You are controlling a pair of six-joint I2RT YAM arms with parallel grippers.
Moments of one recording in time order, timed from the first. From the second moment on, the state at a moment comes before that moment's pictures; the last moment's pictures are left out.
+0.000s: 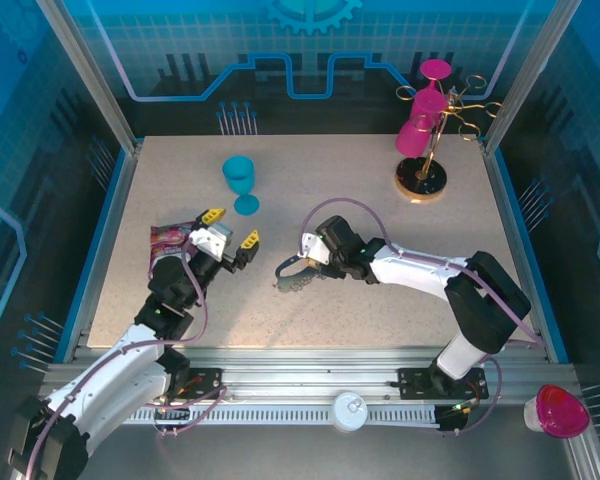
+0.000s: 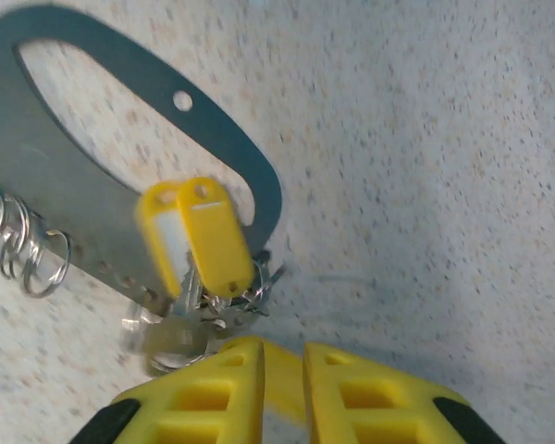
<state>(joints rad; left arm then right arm) -0.43 0.72 0.33 0.48 0.03 0.17 0.74 1.62 0.94 -0.29 0.23 -0.60</state>
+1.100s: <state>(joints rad) -0.17 0.96 0.33 0.30 -0.31 -0.16 0.15 1.52 0.27 0.86 0.02 -0.18</state>
